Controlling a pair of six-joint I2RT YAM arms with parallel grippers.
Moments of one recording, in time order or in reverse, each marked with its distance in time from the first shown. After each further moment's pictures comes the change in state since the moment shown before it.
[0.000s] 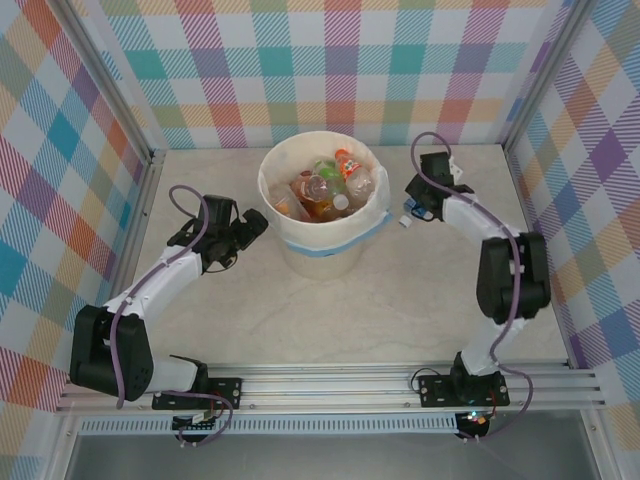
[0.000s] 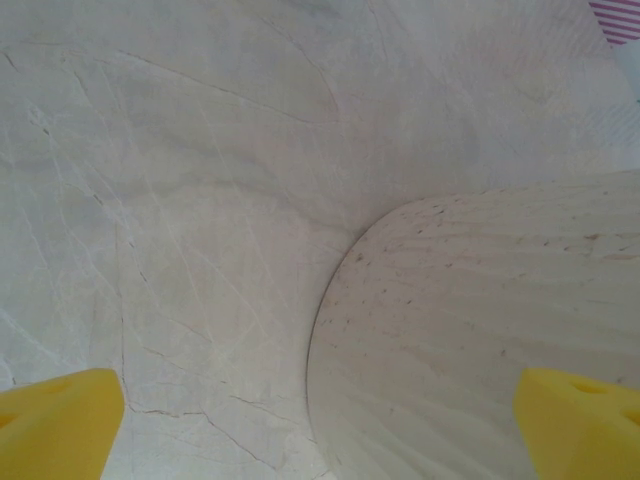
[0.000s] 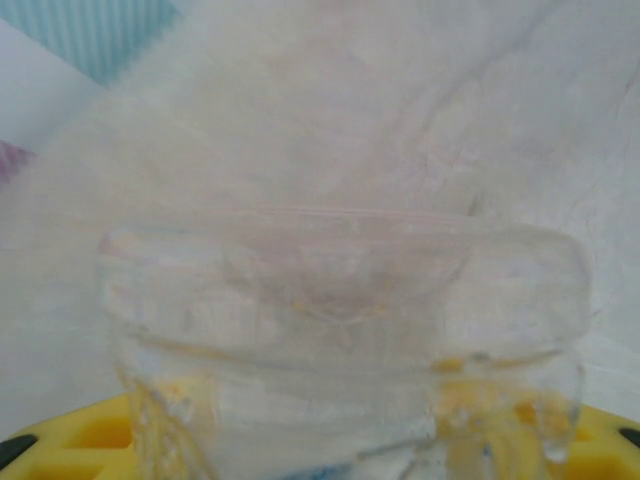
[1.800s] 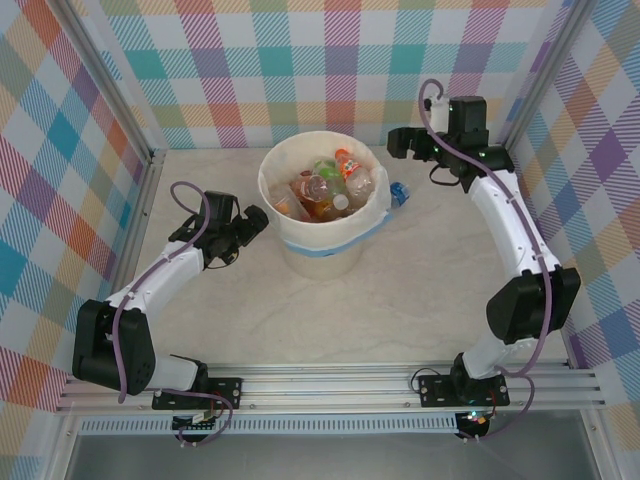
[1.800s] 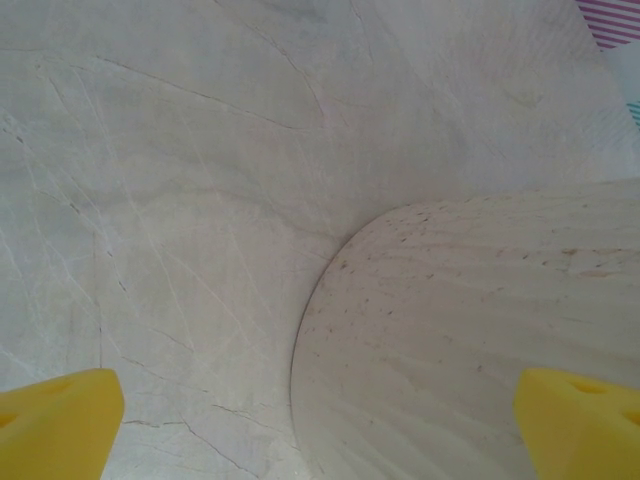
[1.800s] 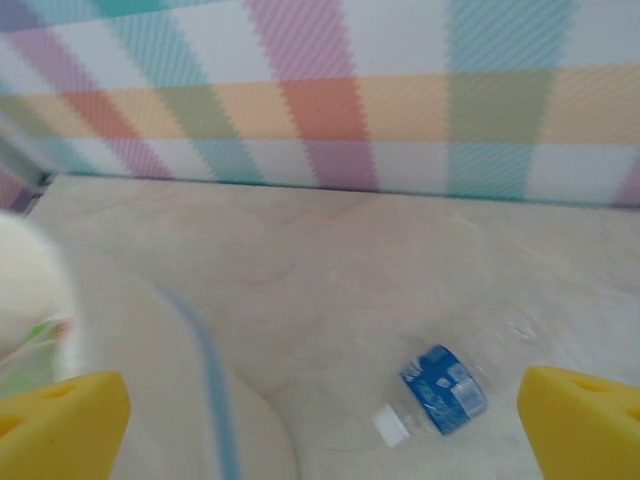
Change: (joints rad) left arm -0.002 0.030 0.034 0.001 0.003 -0.010; right arm -0.019 -0.093 0.440 -0.299 -0.430 -0.570
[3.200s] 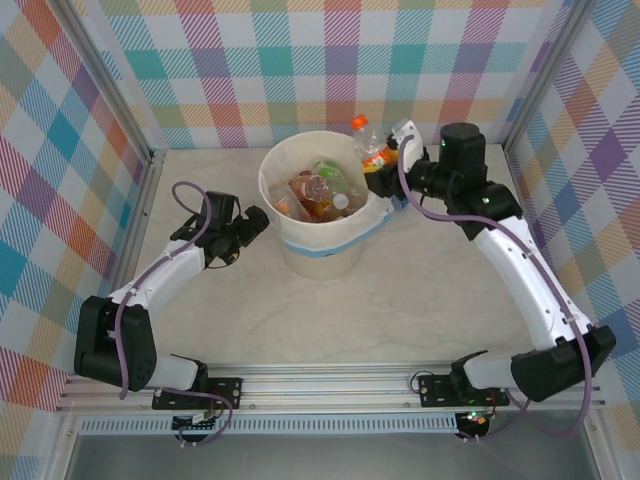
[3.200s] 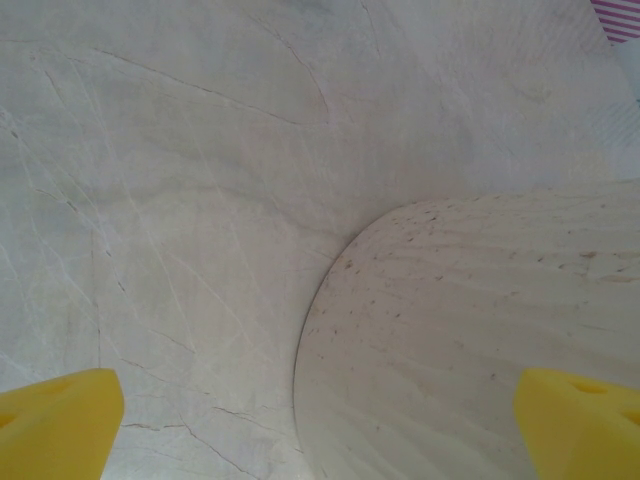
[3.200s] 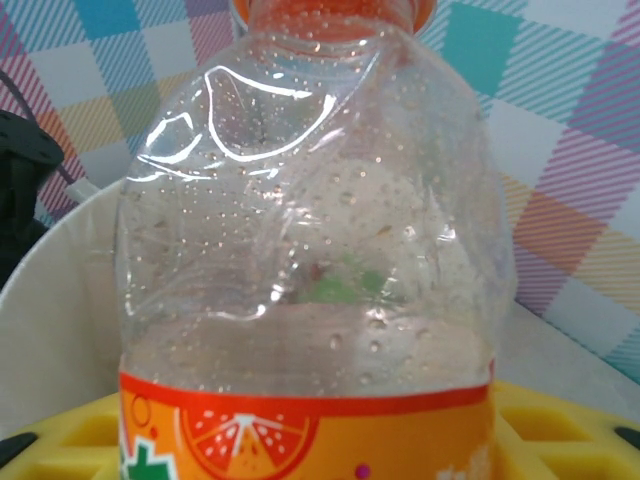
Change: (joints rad) left arm 0.001 0.019 0.000 0.007 0.011 0.000; right arm 0.231 -0.301 -0.179 0.055 -0.236 -0.399
